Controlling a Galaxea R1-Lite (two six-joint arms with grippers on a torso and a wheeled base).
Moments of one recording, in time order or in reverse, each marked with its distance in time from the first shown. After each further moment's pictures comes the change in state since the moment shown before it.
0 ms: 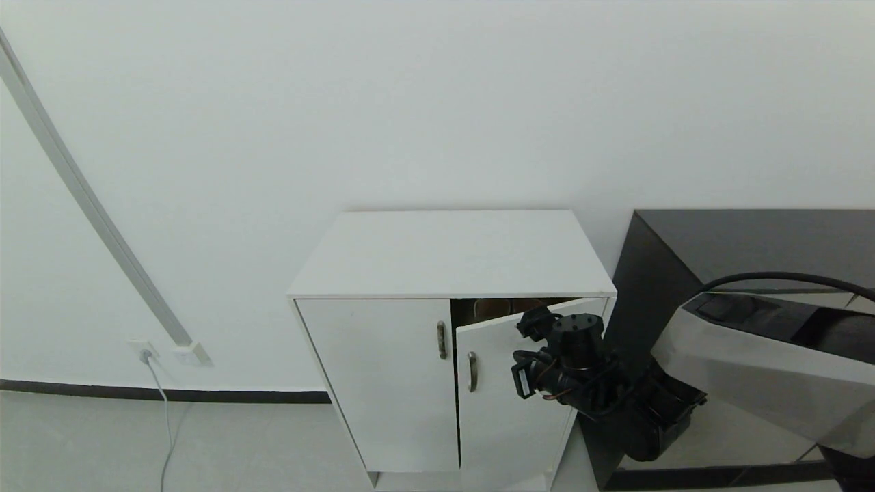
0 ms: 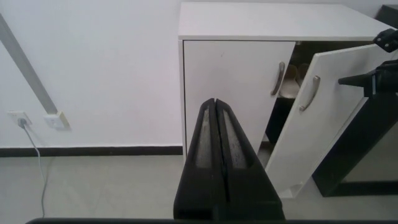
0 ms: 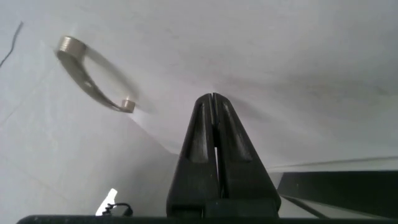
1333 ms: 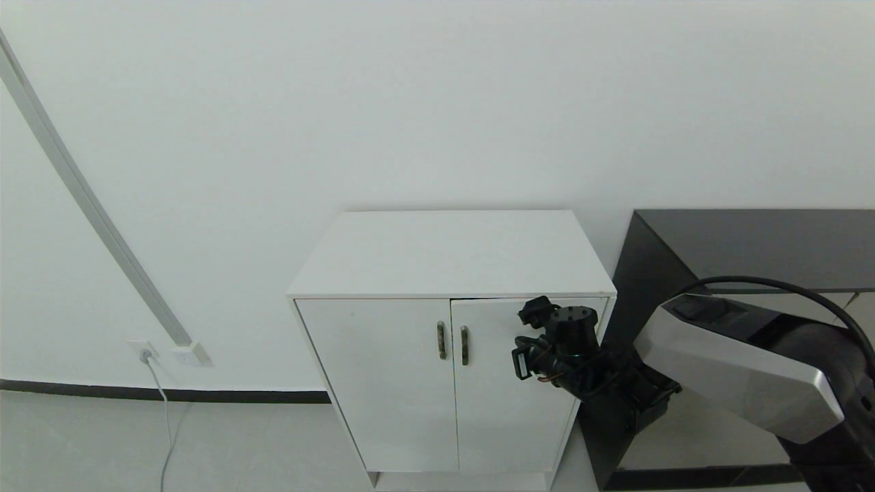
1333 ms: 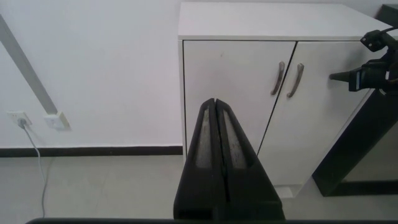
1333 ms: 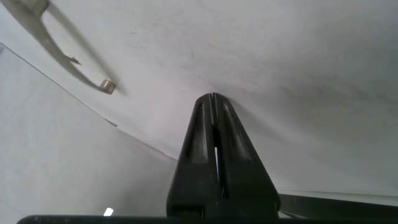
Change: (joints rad) left arm 0.000 0.000 0.000 0.000 -0.001 0.001; right arm -0.050 0.114 -0.168 0.003 -0.001 0.002
